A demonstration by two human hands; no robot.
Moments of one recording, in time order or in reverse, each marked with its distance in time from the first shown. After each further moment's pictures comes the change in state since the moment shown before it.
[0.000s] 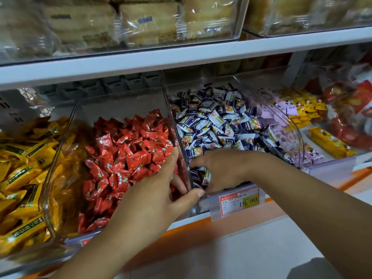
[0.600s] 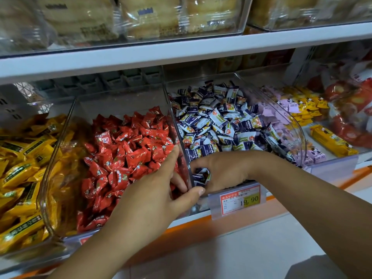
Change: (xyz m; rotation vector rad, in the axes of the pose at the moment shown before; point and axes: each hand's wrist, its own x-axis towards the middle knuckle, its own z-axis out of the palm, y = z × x) left_hand 0.001 -0.007 0.002 0.013 0.003 0.004; right_hand -0.002 -0.001 0.002 0.219 -0.081 0.002
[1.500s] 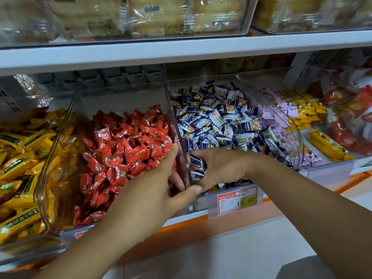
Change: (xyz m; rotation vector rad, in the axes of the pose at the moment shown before) left_hand 0.002 -0.001 0.001 -0.015 -0.002 -0.001; right_hand -0.002 0.001 0.000 0.287 0.081 -0.037
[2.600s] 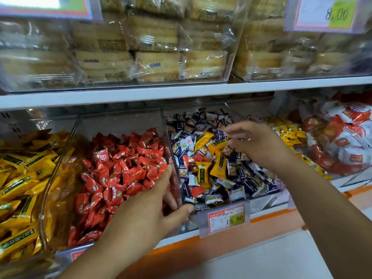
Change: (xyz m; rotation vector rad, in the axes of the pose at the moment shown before) left_hand -0.002 0.008 -0.006 0.032 -0.041 -0.013; right_hand -0.041 0.038 -0.057 0.203 0.837 -0.116
